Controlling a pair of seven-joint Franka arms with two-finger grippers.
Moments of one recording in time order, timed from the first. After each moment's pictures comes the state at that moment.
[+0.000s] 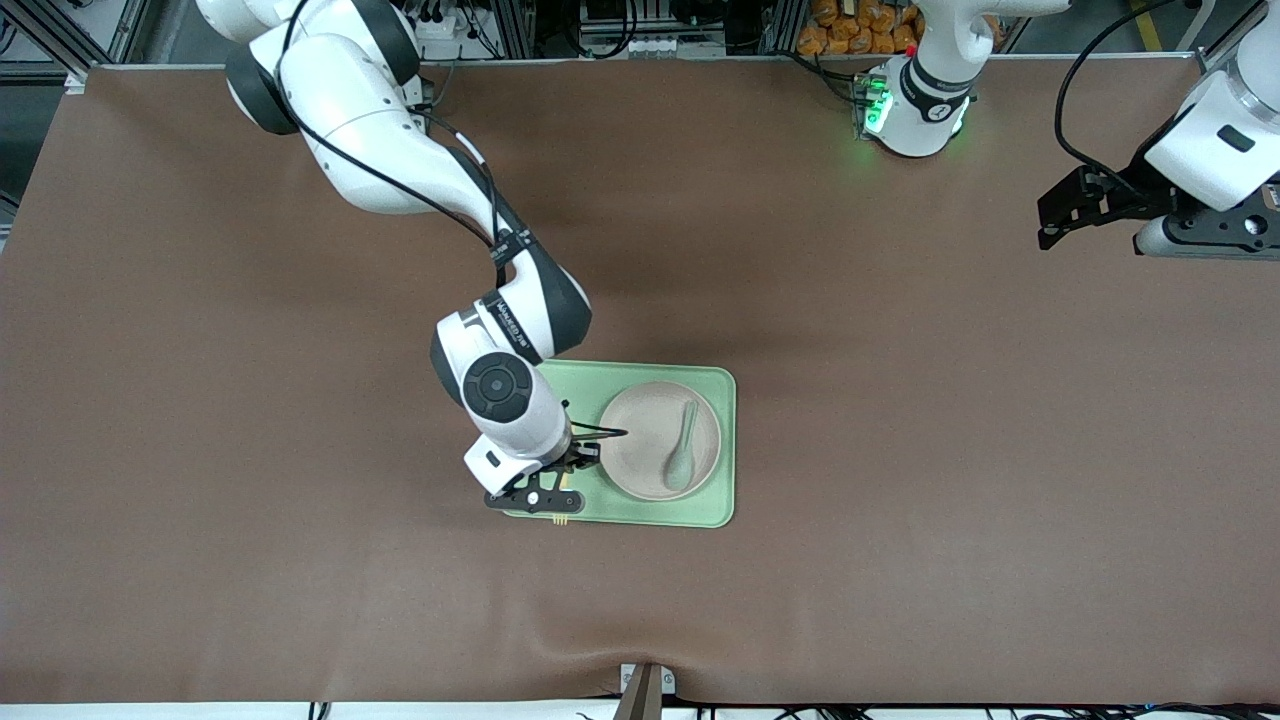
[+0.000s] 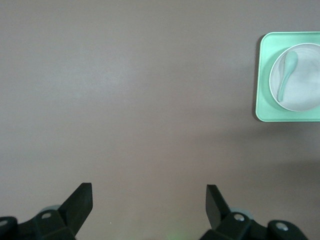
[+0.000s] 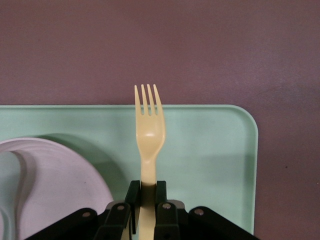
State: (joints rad) left arm -0.10 -0.03 -0.06 -1.55 0.00 1.53 -0.09; right arm 0.51 0.94 0.01 -1.08 0.02 2.10 0.56
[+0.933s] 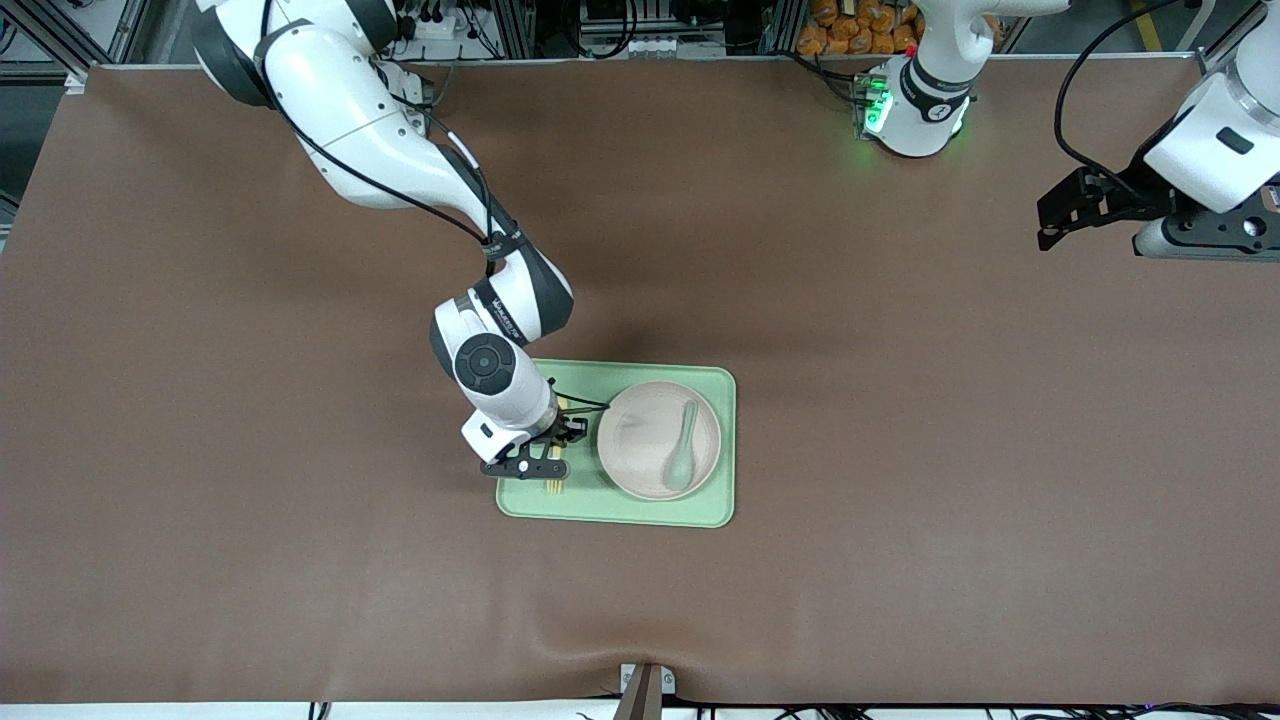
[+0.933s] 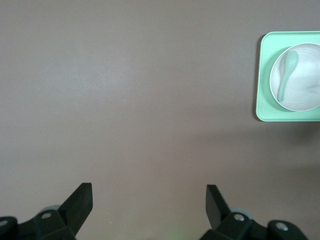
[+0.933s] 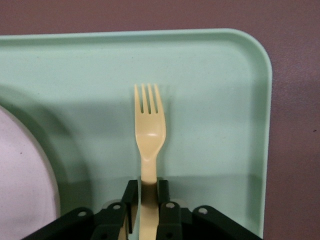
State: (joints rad) left arm -0.10 -0.03 -0.06 -1.55 0.00 1.53 -0.09; right arm 0.49 0.83 0.05 -1.46 0.02 2.37 0.56
